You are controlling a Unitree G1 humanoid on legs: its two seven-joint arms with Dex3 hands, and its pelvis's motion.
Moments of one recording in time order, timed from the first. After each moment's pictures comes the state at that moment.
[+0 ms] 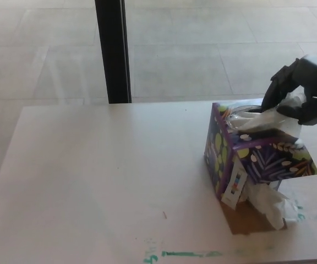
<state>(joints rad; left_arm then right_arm) 0.32 0.72 0.43 1.29 -0.14 -0.10 -0.40 -0.87 -0.72 0.43 0.35 -0.46 0.21 0.38</state>
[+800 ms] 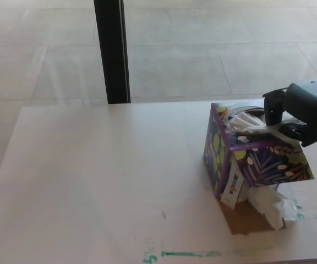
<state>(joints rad) 0.31 0.72 0.43 1.29 -0.14 -0.10 -0.40 -0.78 -0.75 0.50 0.34 -0.67 -0.01 0.19</state>
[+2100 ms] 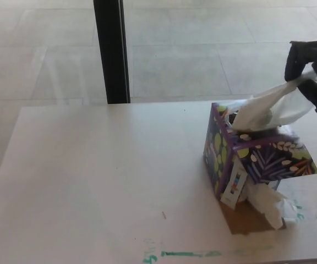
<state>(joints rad) 0.35 0.72 0.43 1.29 -0.14 -0.10 -0.40 -0.78 -0.68 0.27 0.49 -0.70 -0.18 -0.30</state>
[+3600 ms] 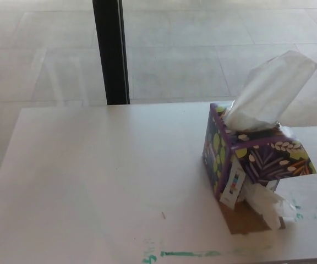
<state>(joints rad) 0.43 0.72 0.42 1.31 -0.14 -0.13 -0.40 -0.98 -1.03 0.00 0.76 -0.70 -0.23 -0.73</state>
